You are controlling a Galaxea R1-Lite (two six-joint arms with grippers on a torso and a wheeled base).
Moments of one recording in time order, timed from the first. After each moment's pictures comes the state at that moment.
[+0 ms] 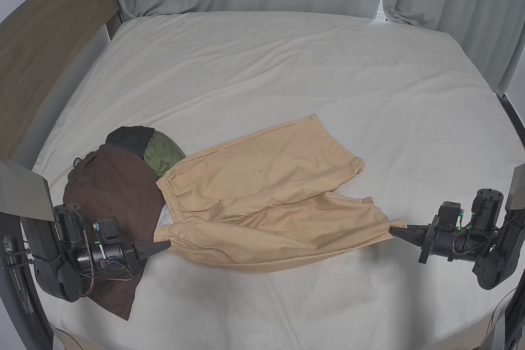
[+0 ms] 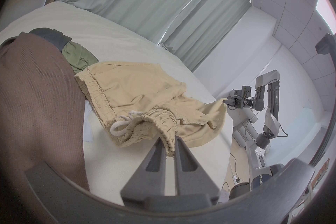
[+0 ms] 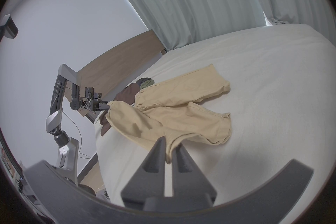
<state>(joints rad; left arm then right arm) 0.06 2.23 -0.23 -1.55 -0.97 -0.07 0.03 2.06 -0.15 -1.54 0.78 0.02</state>
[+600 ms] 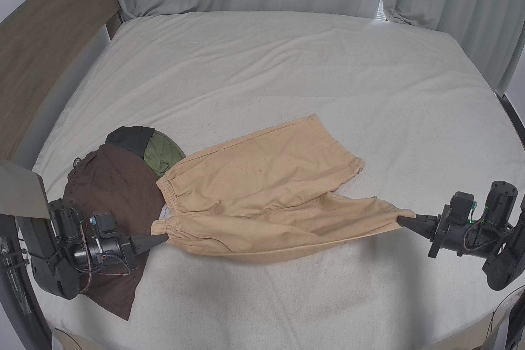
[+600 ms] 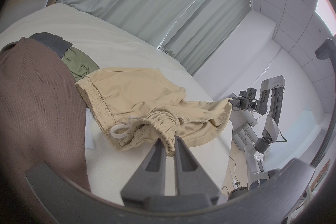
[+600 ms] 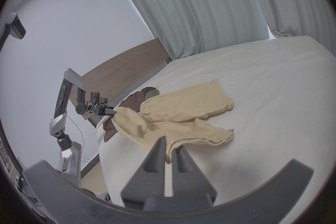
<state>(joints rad) 0.07 2.19 -0.24 -1.55 -0.97 -0.12 0.04 1.92 -0.12 -1.54 0.78 0.05</state>
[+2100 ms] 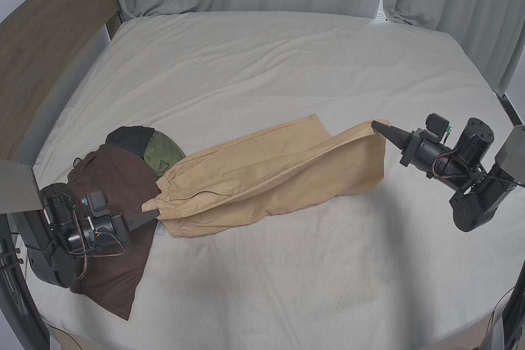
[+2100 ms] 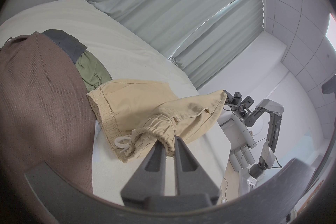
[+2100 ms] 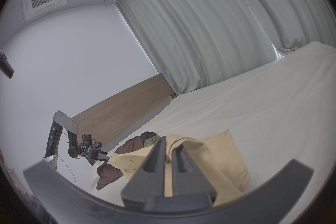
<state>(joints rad) 0.09 2.14 -0.33 -1.55 -0.93 -0.37 0.13 2.08 -0.76 -1.53 0.70 0.41</state>
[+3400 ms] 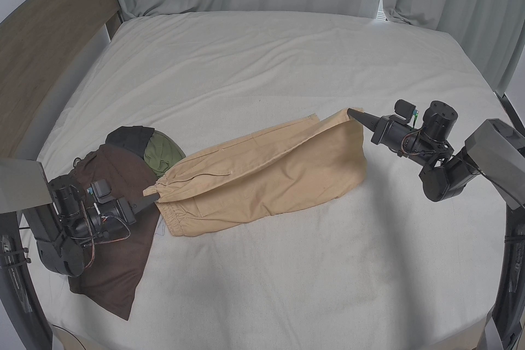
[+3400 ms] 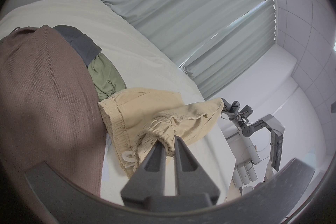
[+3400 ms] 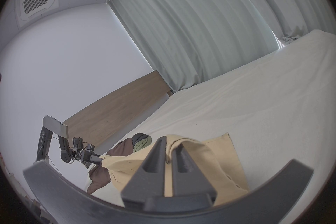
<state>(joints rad) 0.08 2.22 -0.47 -1.55 -0.81 -0.52 0.14 2.32 -1.23 -1.26 0.69 0.43</state>
